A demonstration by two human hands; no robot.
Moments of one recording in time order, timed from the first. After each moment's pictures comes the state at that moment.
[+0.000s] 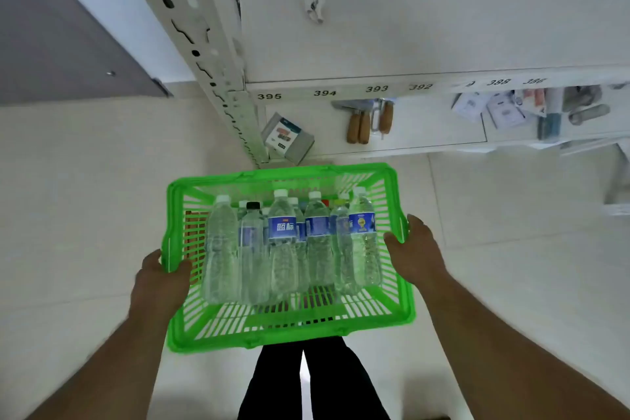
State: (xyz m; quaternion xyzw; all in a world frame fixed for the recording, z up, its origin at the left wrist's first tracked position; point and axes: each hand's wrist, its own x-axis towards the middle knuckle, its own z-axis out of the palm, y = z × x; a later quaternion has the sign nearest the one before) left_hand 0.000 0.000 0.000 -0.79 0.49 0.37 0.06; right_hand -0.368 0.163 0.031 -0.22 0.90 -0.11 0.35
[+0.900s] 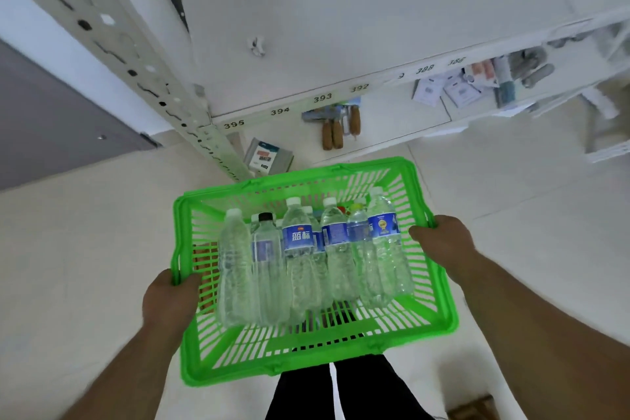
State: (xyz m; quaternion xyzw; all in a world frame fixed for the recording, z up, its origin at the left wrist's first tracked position) left_hand -0.027 -0.001 0.067 -0.73 0.54 0.41 -0.01; right_hand -0.397 0.217 0.082 -0.05 0.92 -0.17 0.34
